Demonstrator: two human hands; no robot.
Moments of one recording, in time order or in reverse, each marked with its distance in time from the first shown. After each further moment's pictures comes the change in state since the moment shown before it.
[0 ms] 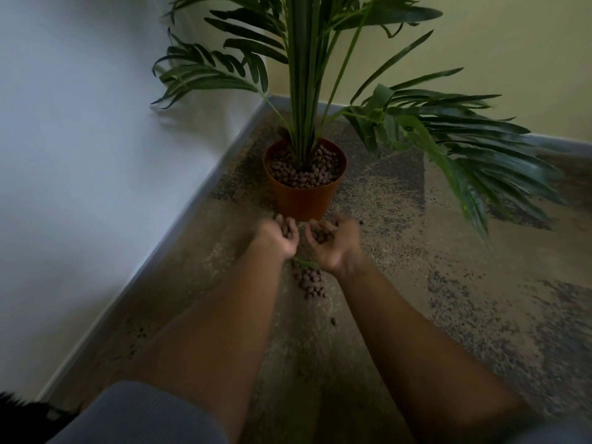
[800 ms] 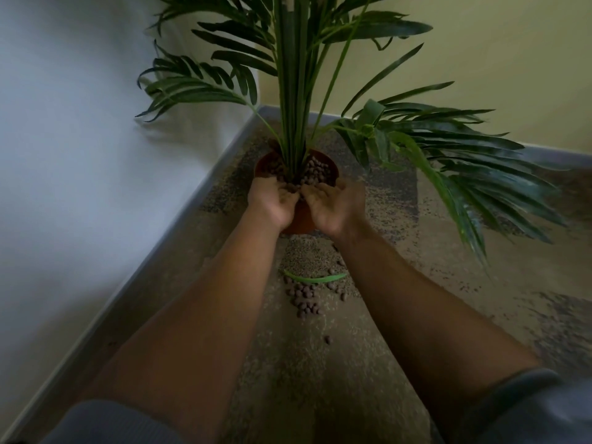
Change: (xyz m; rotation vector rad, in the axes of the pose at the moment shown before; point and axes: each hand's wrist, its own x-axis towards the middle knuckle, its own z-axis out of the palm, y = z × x) left_hand -0.019 0.029 0.075 0.119 -0.416 0.174; right_hand 0.003 -0.056 0.058 0.165 -0.264 -0.080
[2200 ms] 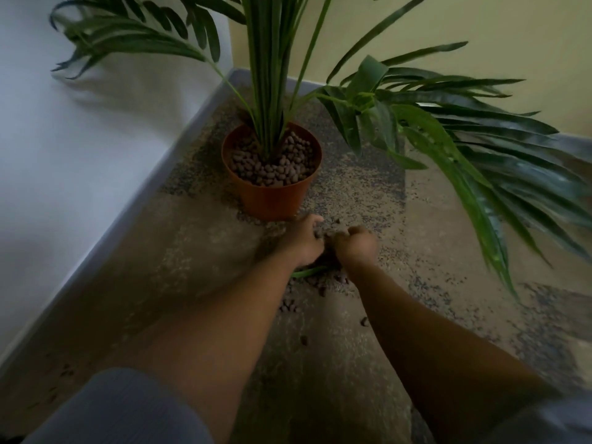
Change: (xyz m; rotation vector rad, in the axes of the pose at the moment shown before) left_hand 0.059 -0.127 -0.060 1.720 -0.191 0.041; right_hand 0.051 -0.018 -0.162 -1.609 0.720 -0.242
